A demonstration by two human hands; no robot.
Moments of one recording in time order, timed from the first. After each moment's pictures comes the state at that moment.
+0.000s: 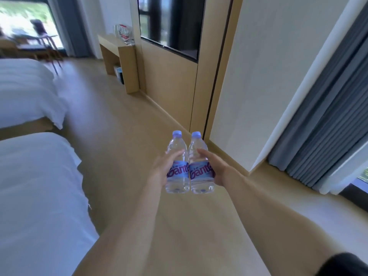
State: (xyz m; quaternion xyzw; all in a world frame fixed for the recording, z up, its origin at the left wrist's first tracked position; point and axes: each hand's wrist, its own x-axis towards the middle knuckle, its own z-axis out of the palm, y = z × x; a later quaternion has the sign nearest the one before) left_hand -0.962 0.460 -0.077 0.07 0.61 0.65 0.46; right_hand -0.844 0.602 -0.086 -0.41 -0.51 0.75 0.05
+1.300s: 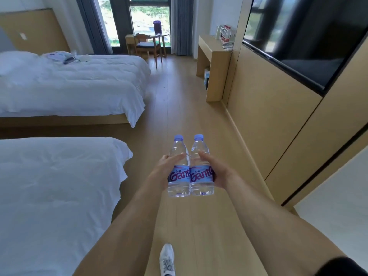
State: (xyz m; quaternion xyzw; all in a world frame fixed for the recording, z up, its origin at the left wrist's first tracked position) left_hand -1.414 0.644 -0.114 -0.11 0.63 0.72 0.27; right_hand -1.384 0.826 -0.129 -0.23 -0.58 0.76 -0.18
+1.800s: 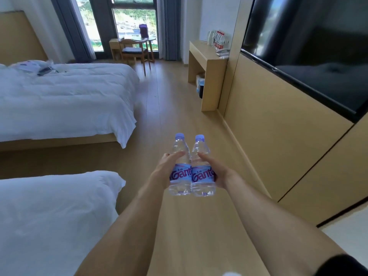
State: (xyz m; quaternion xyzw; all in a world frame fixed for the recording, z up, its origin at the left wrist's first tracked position) left_hand -1.696 0.666 -0.098 -0.08 0.63 0.72 0.29; right_hand -1.645 0.836 -0.111 -0.23 -0.57 0.77 -0.15
